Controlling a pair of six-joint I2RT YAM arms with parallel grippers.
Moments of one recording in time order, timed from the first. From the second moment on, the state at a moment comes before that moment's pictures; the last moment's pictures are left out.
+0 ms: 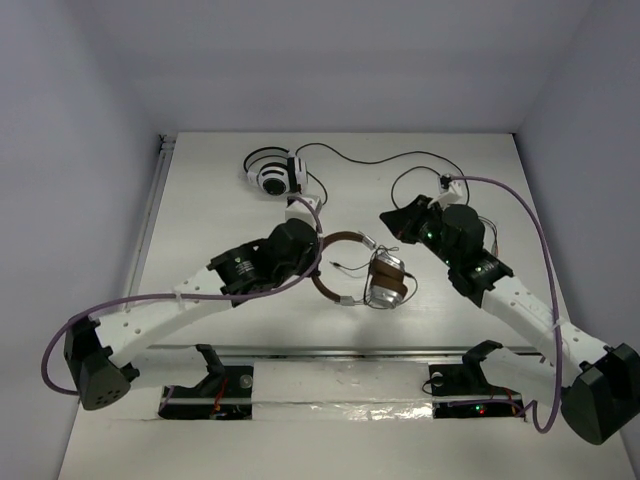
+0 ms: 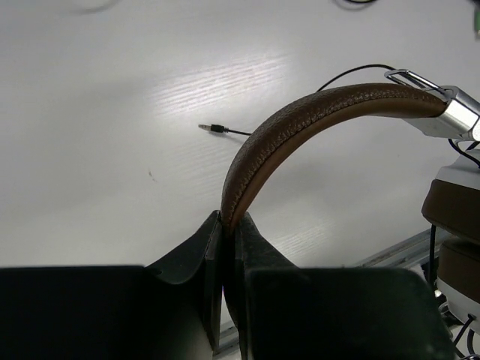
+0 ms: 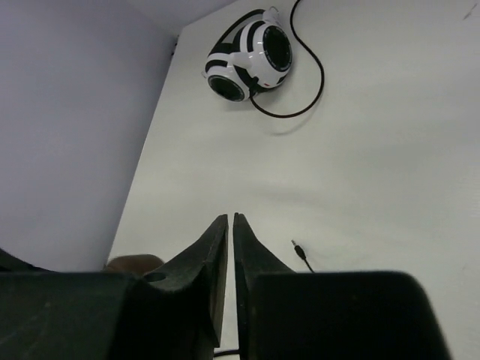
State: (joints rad) left arm -0.99 1.15 1.00 -0.54 -0.35 -0.59; right arm 0.52 1.01 0.70 0.13 -0.01 0.74
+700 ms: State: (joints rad) left arm -0.86 1.12 1.43 -0.75 -0.25 -0.43; right arm 0.33 0.86 0.54 0.25 -0.27 0.66
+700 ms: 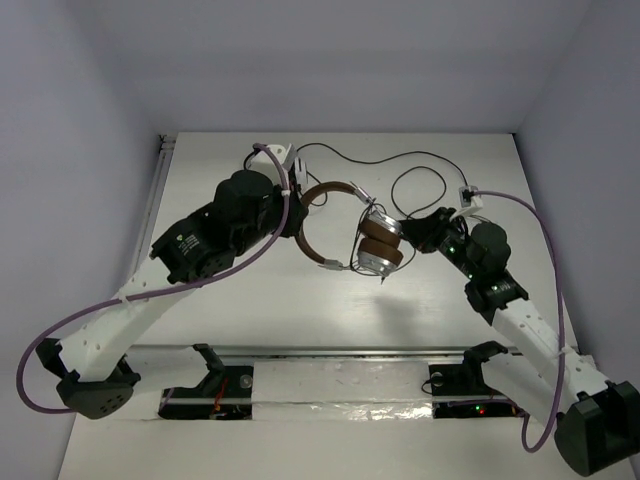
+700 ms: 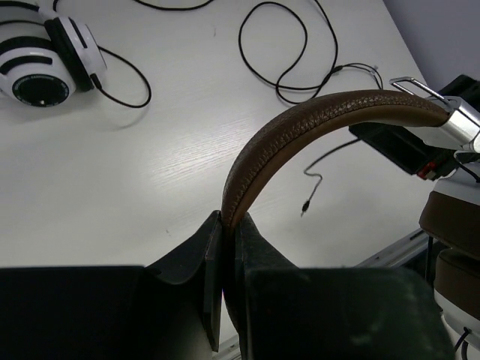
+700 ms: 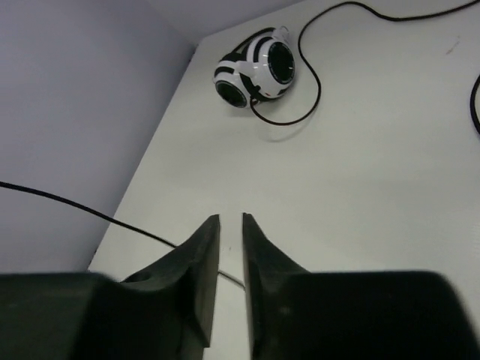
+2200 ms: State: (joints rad) left arm -0.84 1.21 1.61 -0.79 -0.18 -0.38; right arm 0.38 1.07 0.46 0.56 -0.66 0.66
